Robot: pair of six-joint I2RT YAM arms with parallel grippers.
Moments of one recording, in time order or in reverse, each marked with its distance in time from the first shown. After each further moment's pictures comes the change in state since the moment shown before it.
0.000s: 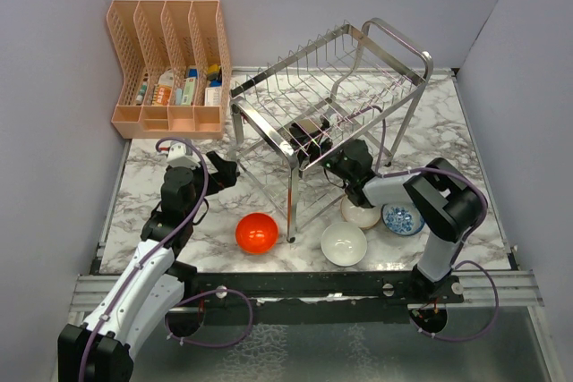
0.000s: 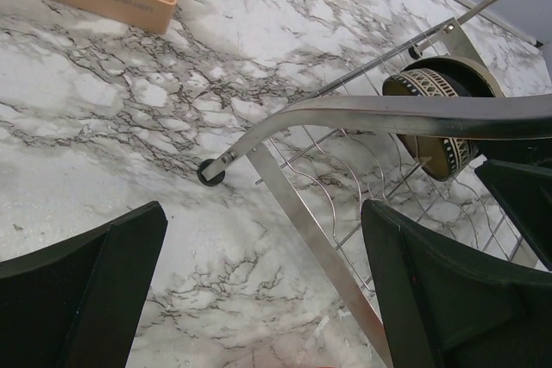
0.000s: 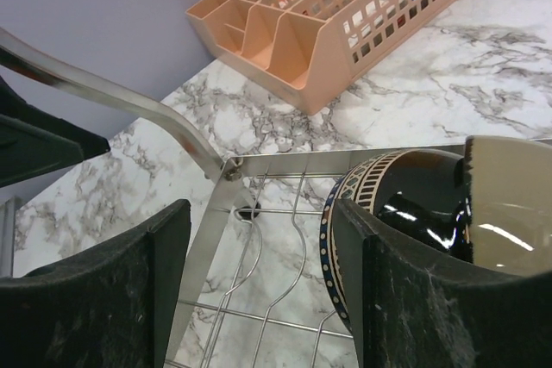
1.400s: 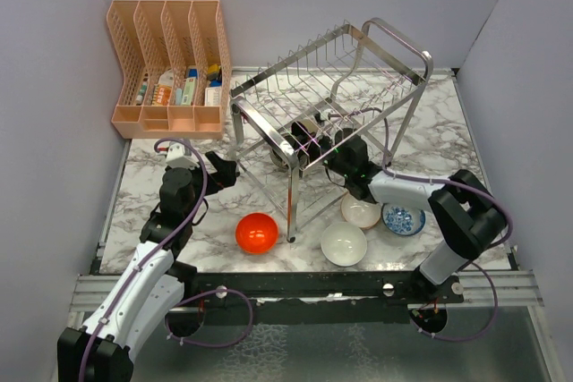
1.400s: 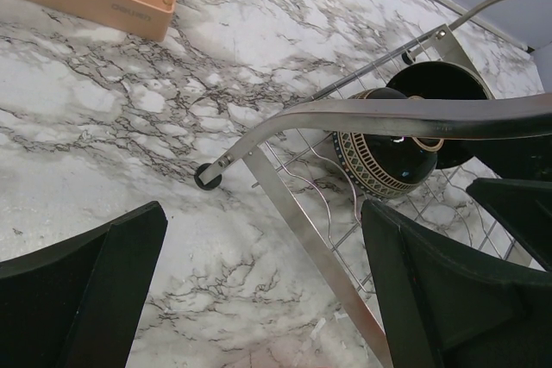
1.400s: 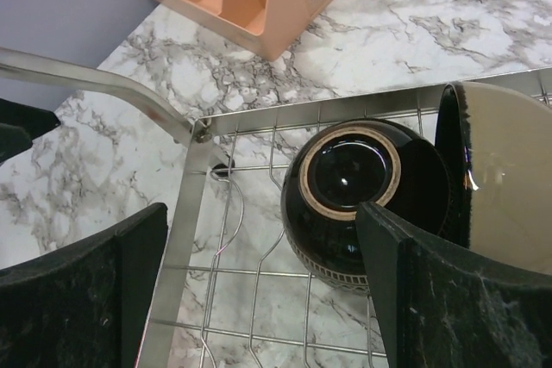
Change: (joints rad) left arm 0.000 -0.017 0.000 0.000 0.000 0.000; right arm 0.045 -0.173 0.066 -0.471 0.092 -0.039
